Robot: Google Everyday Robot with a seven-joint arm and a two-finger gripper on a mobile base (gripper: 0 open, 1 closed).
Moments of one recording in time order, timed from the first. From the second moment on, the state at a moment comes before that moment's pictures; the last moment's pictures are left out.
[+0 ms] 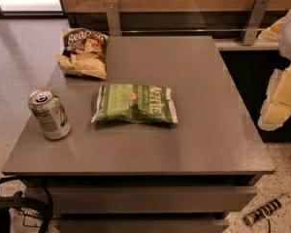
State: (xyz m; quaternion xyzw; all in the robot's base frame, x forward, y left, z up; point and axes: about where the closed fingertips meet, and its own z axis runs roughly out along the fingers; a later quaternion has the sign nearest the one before) arm 0.438 -0.214 0.986 -0.60 0.78 -0.05 0.17
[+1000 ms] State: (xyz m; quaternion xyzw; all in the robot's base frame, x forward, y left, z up) arm 0.445 -0.163 0.971 -0.59 0.75 0.05 0.29
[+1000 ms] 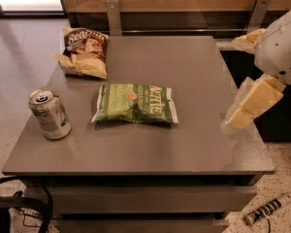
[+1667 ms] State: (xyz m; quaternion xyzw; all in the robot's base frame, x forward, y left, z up) arm 0.455 -0.054 0.977 -0.59 0.64 0.16 0.46
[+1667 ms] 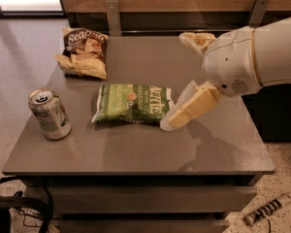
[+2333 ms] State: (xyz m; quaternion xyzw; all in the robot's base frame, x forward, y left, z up) arm 0.457 -0.016 0.985 -0.59 0.62 0.20 0.48
